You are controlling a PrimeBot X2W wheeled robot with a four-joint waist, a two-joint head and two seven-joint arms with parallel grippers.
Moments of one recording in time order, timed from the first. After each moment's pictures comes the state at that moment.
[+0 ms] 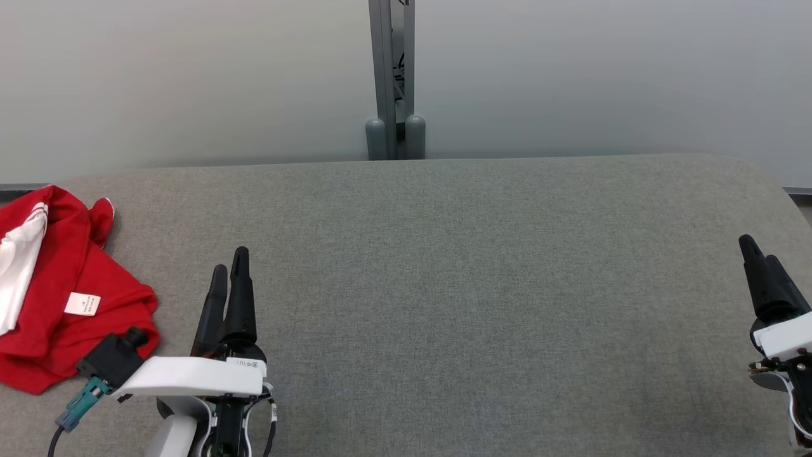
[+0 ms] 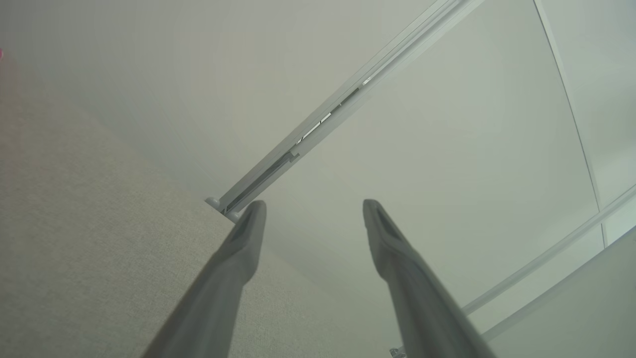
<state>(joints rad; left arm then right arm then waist) -0.17 0.08 -0.19 0.27 -1.09 -0.11 -0.26 -0.24 -0.19 -0.18 0.32 0.91 0.13 0.16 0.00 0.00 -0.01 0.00</state>
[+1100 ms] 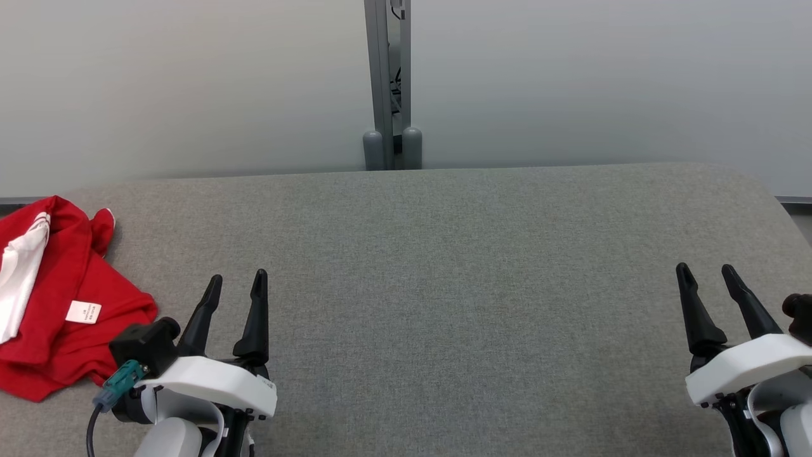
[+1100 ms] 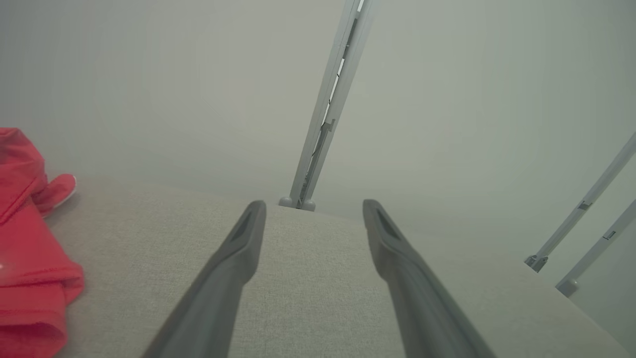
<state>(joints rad) -0.17 0.15 -0.23 0.30 -0.60 0.02 -0.21 -0.15 -0.19 0.00 0.26 0.45 0.13 -0.03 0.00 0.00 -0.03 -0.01</state>
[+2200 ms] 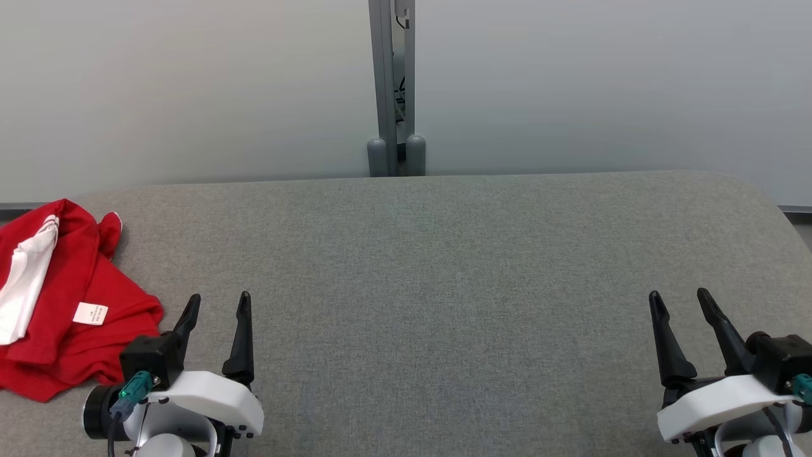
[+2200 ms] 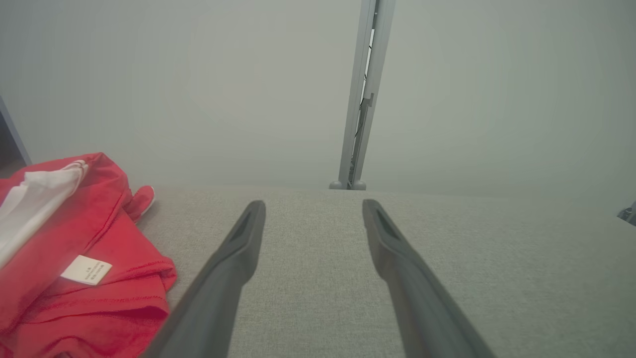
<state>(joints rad) -0.13 0.17 -0.21 0.30 -0.38 0.11 -0.16 -0.09 -0.13 0.04 0.26 0.28 0.13 -0.19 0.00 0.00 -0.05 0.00</state>
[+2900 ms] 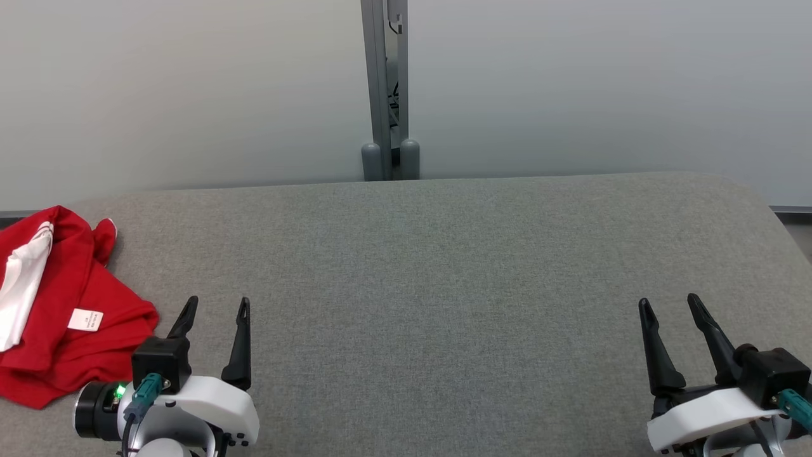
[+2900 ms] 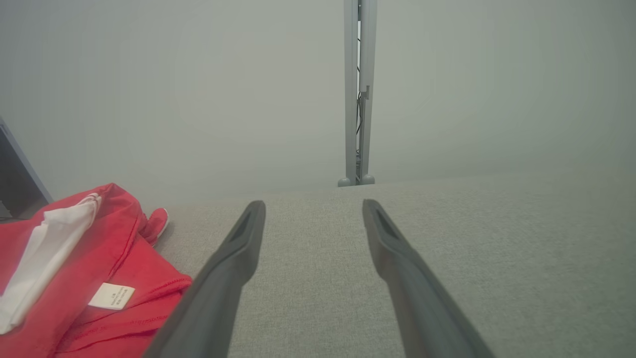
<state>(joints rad) -0.12 0.20 -0.22 0.27 -0.27 0.13 -0.14 -0.07 -0.11 0.04 0.28 0.21 0.13 -0.26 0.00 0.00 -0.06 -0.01</state>
